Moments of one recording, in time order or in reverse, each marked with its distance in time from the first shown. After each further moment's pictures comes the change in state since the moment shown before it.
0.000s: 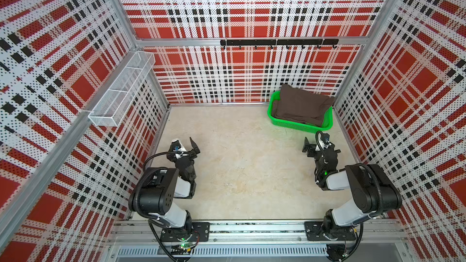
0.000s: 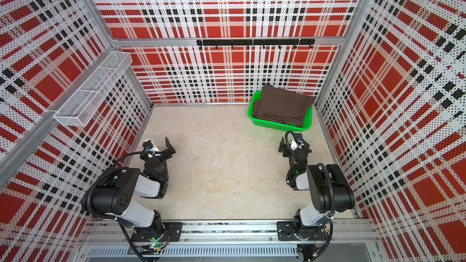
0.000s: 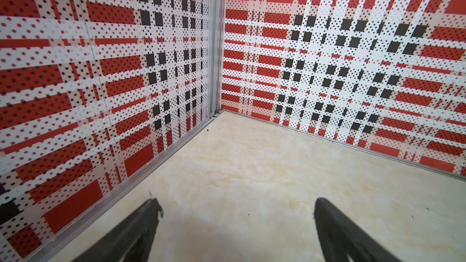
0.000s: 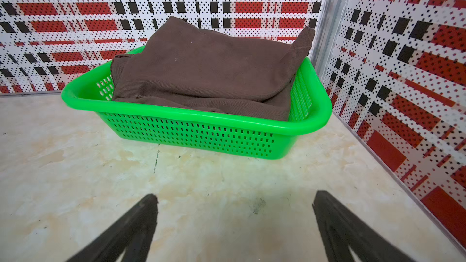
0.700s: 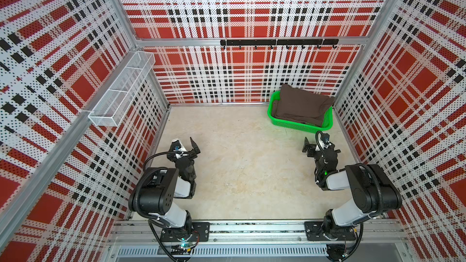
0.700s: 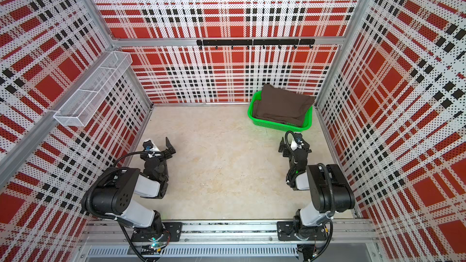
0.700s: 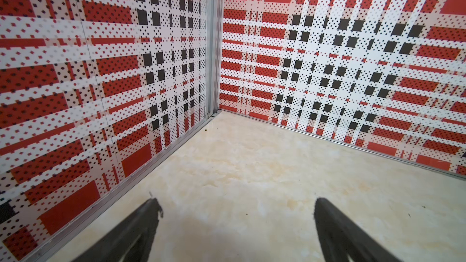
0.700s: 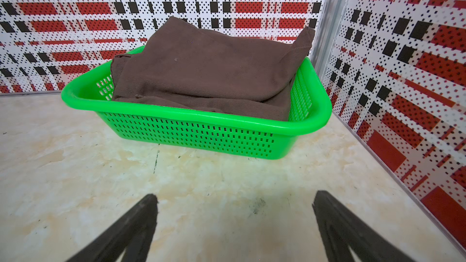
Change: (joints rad) left arm 0.008 0.000 0.000 0.000 0.014 -0.002; right arm 0.000 0.000 0.000 0.000 0.000 -0.001
